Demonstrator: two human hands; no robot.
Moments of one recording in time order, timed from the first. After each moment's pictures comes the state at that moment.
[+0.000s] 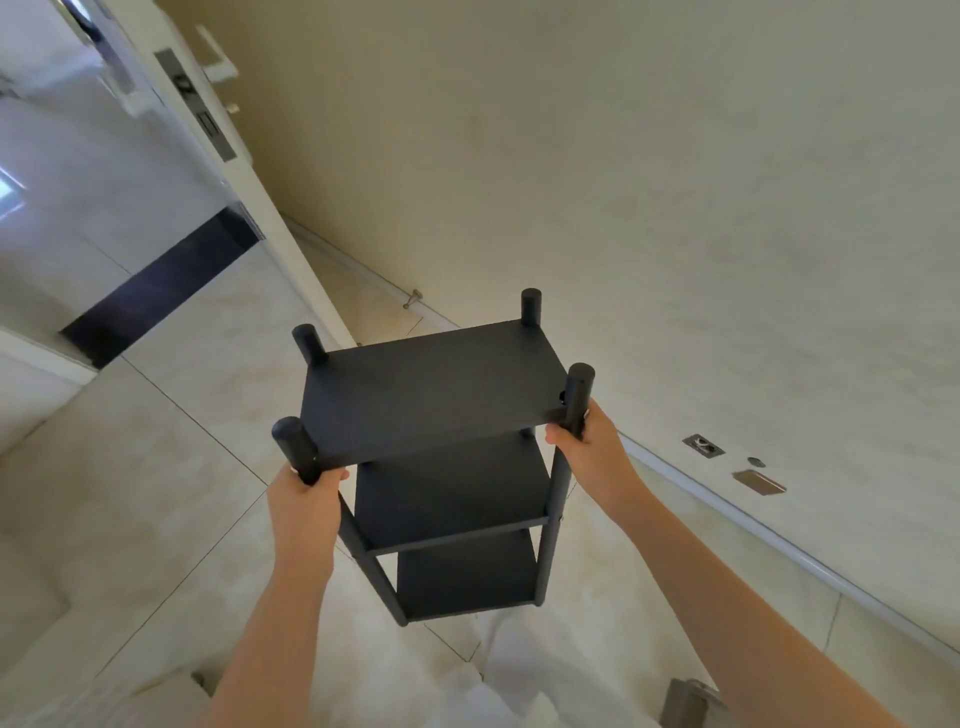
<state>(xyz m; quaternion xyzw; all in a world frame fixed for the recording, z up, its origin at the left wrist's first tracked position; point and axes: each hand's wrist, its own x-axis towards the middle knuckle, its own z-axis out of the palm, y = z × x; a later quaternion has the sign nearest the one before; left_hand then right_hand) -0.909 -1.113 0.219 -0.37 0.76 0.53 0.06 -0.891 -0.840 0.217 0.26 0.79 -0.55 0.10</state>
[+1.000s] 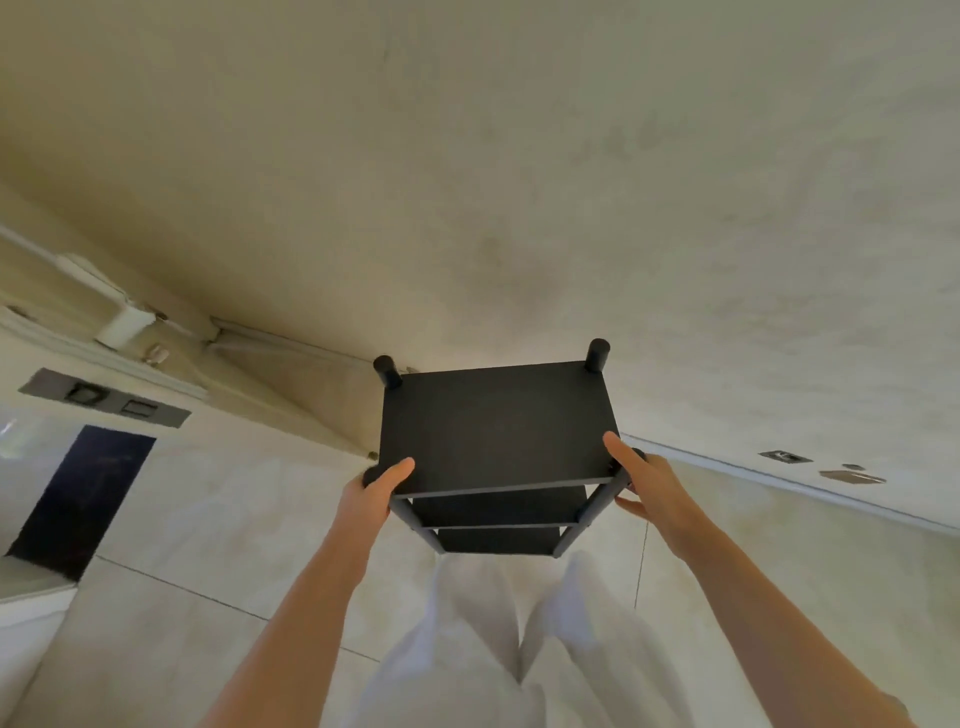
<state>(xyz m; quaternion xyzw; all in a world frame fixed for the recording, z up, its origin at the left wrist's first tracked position) -1.317 -1.125 0.161 -0.26 0.74 0.50 0.37 -1.162 -0.859 0.171 0.52 0.56 -0.64 0.11</state>
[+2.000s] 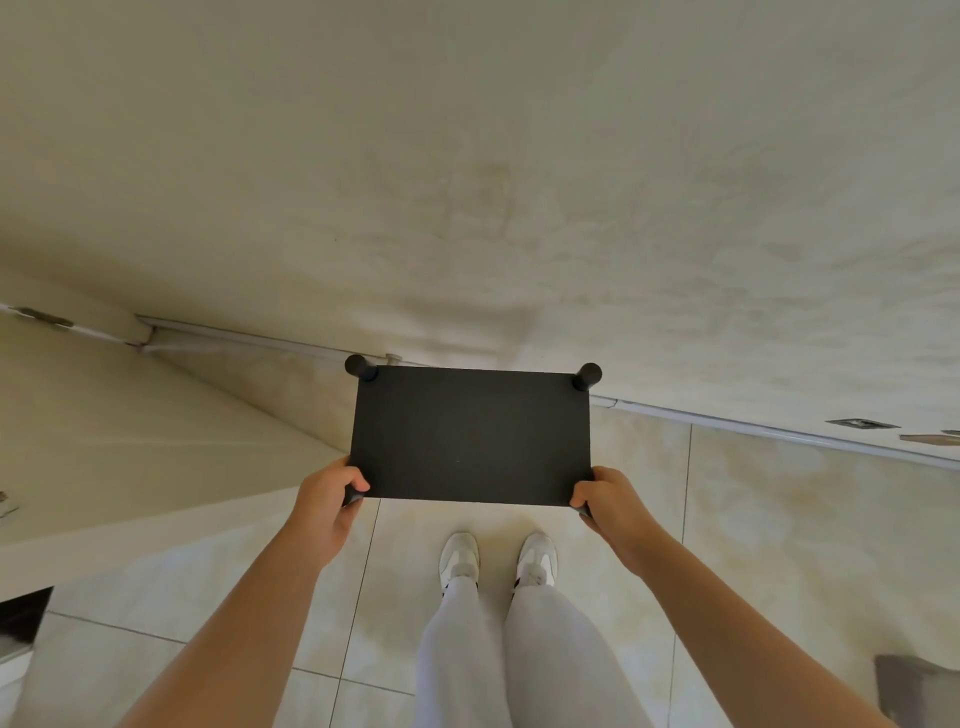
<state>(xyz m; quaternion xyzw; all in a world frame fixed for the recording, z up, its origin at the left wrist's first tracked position) -1.444 -1.124 -0.035 -0.33 0.68 0.52 0.39 -1.243 -0.885 -0.022 0.57 0.54 -0.59 0.21</state>
